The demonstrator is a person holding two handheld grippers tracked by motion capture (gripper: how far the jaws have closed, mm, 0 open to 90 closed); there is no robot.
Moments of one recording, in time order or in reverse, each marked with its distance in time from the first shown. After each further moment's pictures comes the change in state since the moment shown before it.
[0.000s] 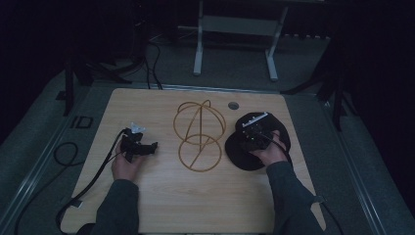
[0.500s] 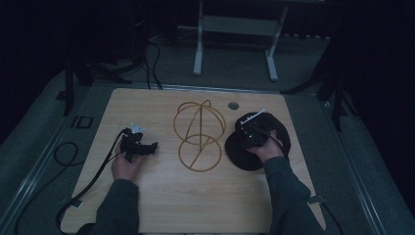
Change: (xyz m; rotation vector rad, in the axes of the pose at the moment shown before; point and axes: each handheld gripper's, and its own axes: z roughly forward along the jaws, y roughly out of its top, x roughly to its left) left arm 0.000 0.000 0.000 0.000 0.000 0.000; right arm -0.009 0.010 0.015 0.089 0.104 0.066
